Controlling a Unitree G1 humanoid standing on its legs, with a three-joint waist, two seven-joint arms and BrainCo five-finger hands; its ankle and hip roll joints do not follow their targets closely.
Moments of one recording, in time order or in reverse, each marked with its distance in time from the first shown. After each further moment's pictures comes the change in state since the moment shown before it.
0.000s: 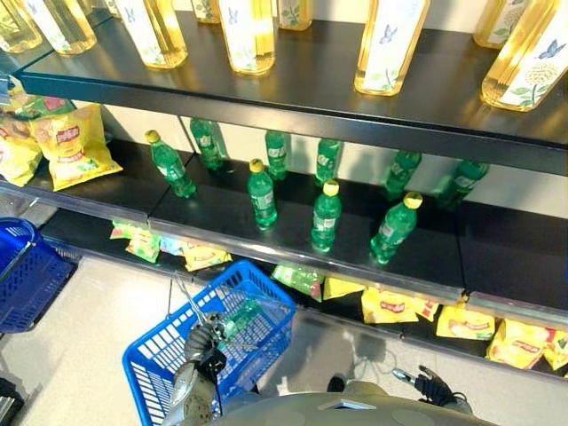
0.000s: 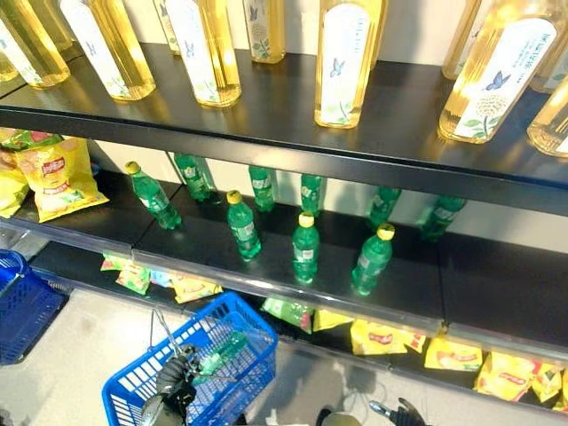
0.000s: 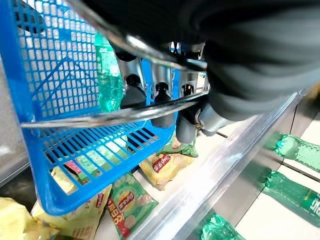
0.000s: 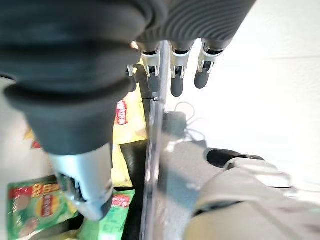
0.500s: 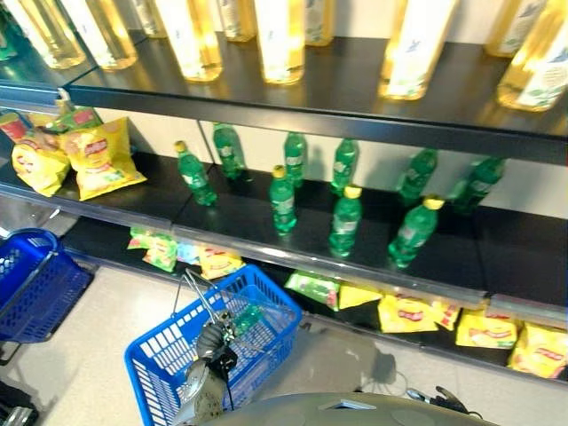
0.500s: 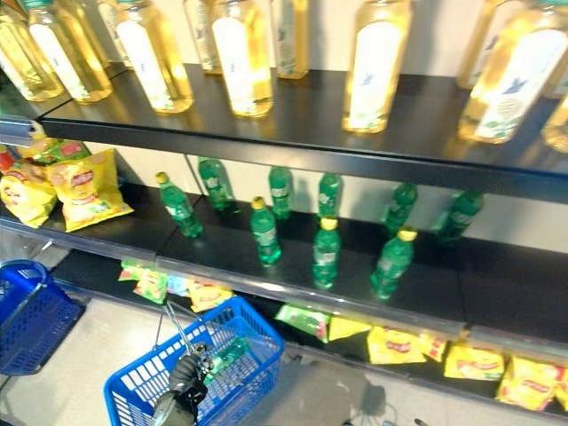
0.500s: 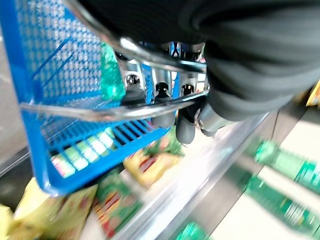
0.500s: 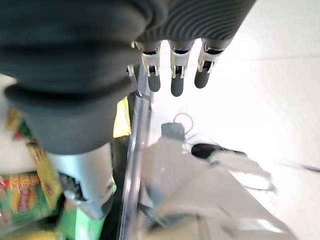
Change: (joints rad) left arm -0.034 -0.011 -0.050 0.019 -0.001 0.005 0.006; right arm 0.100 -0.016 -0.070 0.023 -0.009 0.003 -0.026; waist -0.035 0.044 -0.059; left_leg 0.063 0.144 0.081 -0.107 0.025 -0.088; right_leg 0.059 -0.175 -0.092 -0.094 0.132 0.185
